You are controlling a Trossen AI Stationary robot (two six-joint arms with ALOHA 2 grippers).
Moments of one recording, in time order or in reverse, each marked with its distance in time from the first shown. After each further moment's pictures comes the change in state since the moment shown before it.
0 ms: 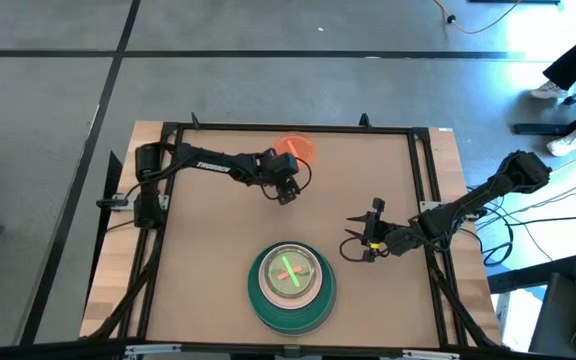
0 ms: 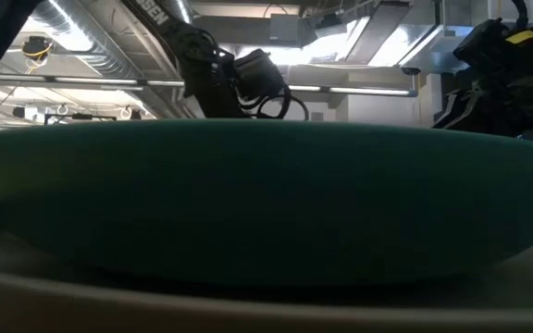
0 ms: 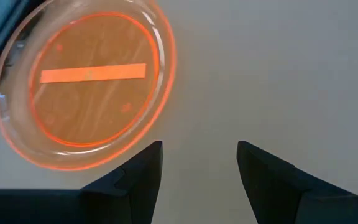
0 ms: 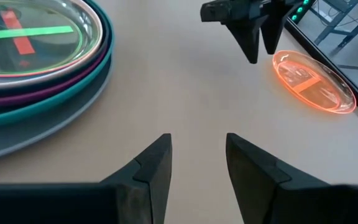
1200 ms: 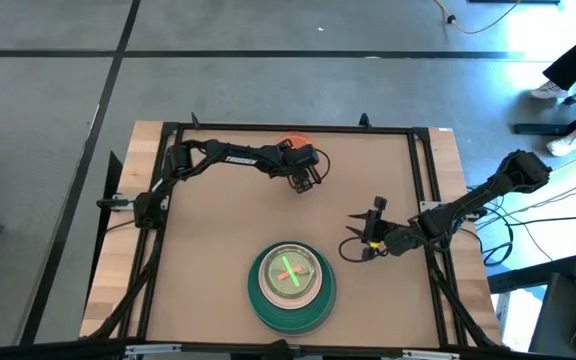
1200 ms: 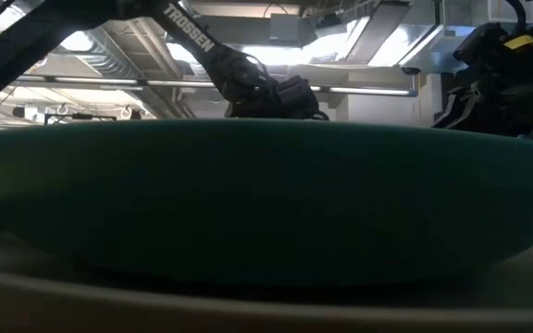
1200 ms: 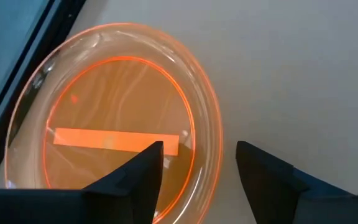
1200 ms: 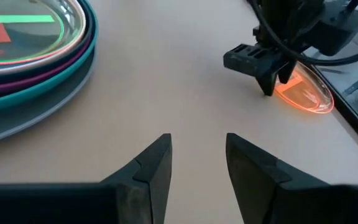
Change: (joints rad) left arm 0.055 0.282 0.361 -0.139 -0.095 0.046; right arm -0.002 0.000 0.000 -0.025 0.052 -0.028
